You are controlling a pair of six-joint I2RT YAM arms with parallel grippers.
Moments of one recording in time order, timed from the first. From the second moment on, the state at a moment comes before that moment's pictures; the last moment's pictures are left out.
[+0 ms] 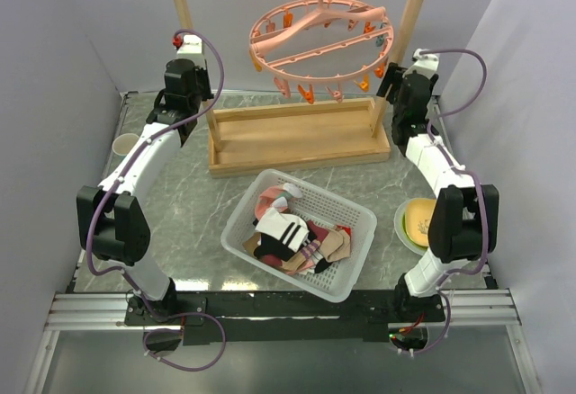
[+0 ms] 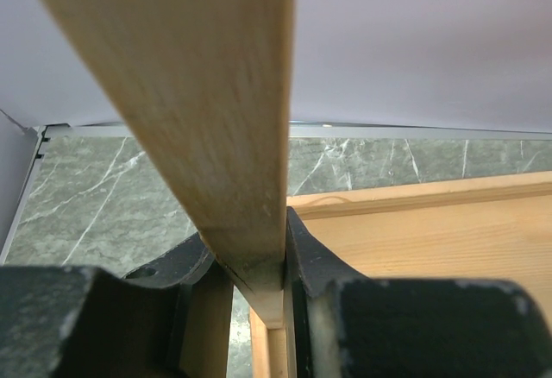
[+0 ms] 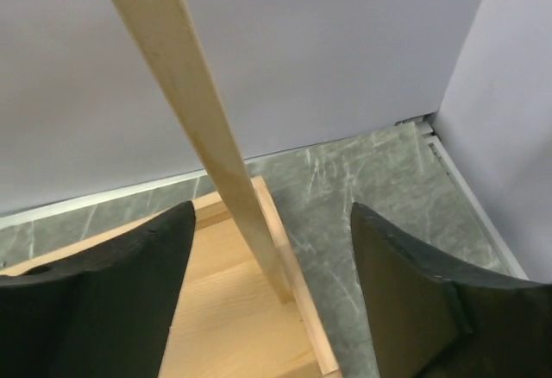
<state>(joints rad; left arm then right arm) -0.23 1.66 1.50 -0.02 -0.23 -0.06 0.07 1.64 1.27 0.29 0.31 0.13</state>
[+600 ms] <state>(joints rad) -0.20 1.66 1.51 -0.04 -0.19 -0.05 0.07 1.87 1.51 0.30 0.22 0.06</state>
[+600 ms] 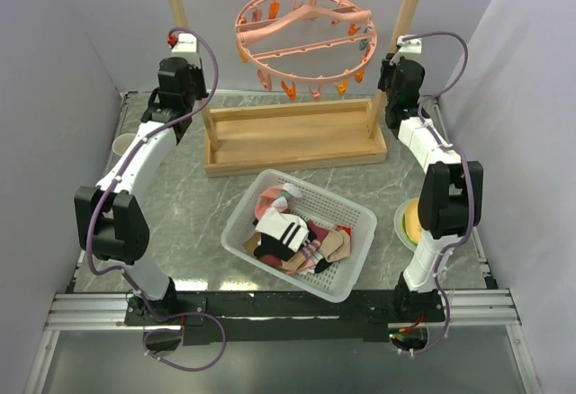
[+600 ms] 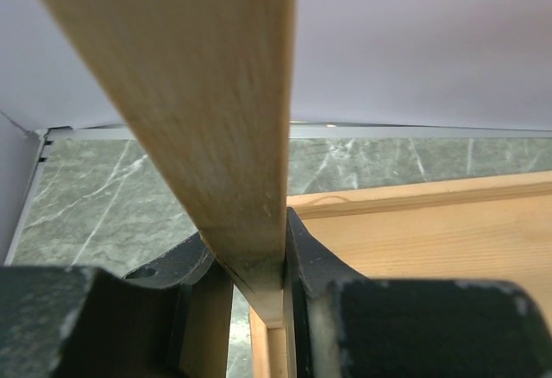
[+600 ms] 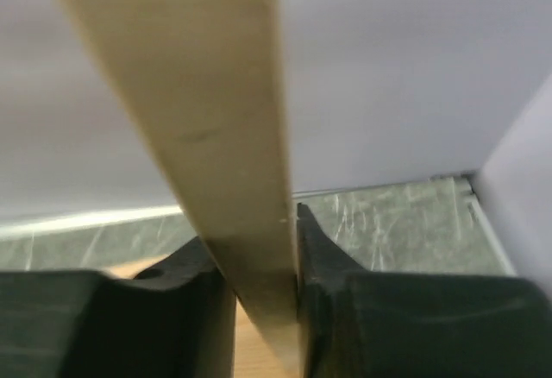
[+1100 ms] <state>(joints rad) -0.18 1.62 1.47 -0.06 -0.12 -0.05 0.08 1.65 1.23 0.39 0.18 0.07</state>
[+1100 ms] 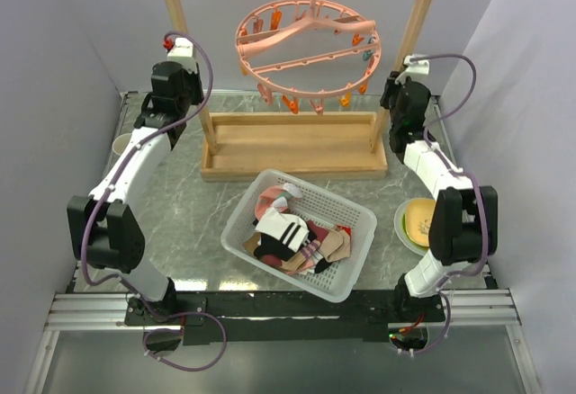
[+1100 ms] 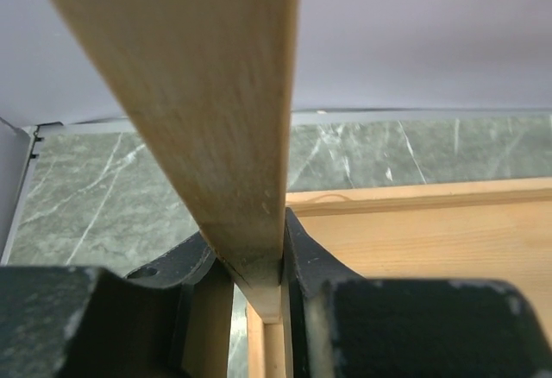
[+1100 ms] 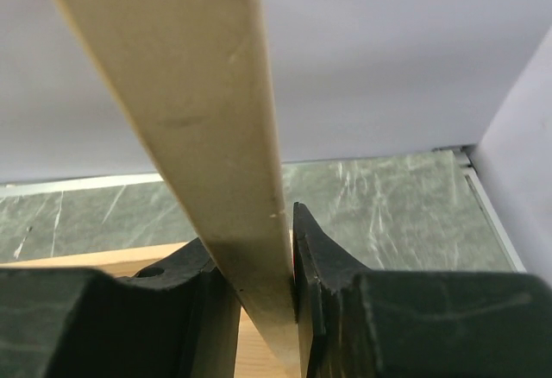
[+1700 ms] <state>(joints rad) -0.19 1.39 1.31 -0.24 -0.04 -0.10 0.07 1.48 1.13 0.23 0.23 0.17</state>
